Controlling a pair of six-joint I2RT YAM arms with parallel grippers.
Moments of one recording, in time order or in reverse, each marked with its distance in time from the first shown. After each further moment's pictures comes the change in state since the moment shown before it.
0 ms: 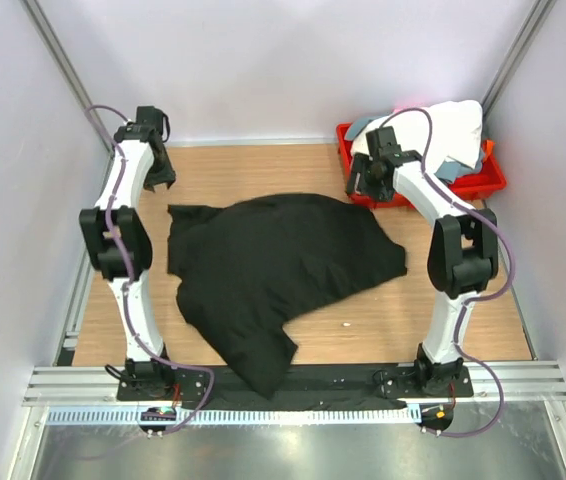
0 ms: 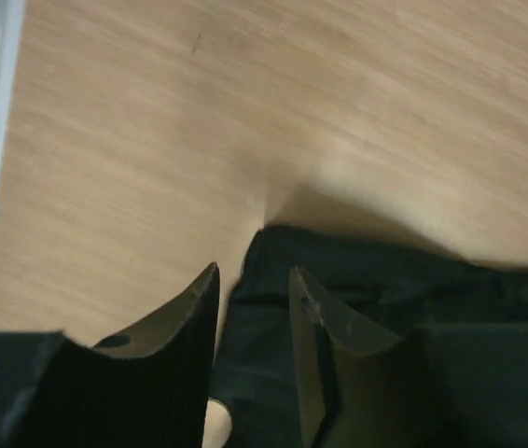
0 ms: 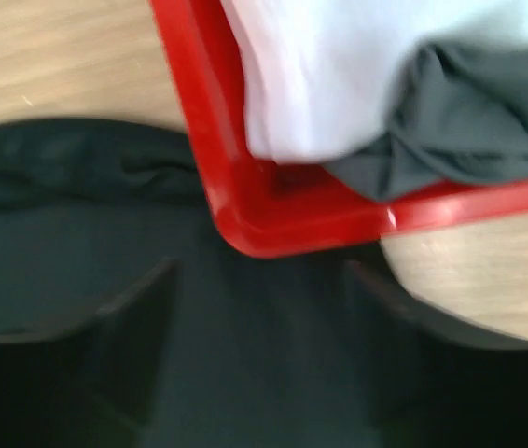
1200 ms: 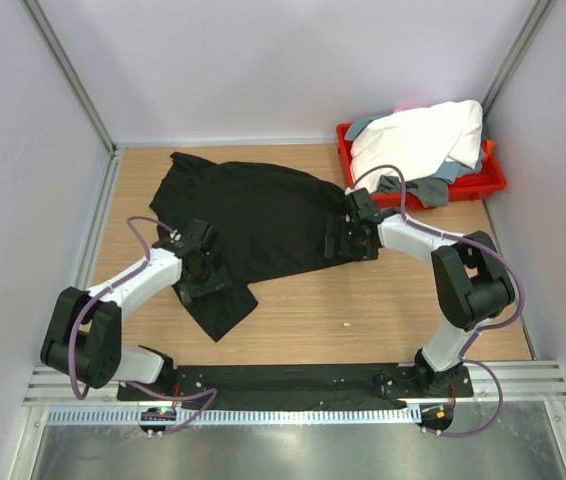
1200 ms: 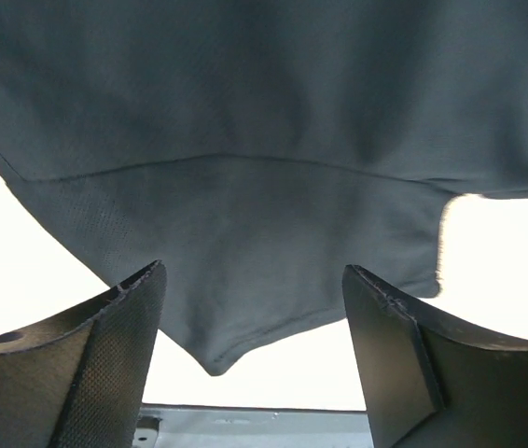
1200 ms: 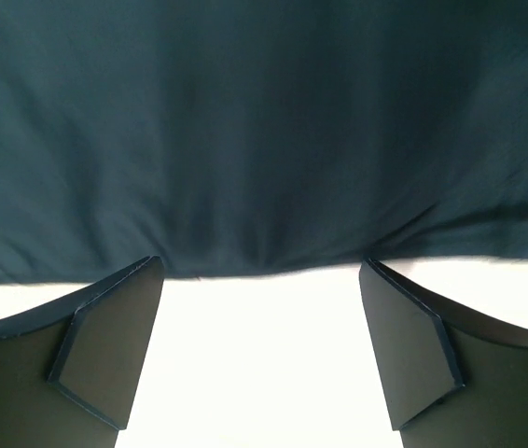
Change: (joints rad) left arm -0.387 -0.700 -1.216 0.314 0.213 -0.415; right arm 0.191 -0.197 -0.525 0.198 -0.087 0.029
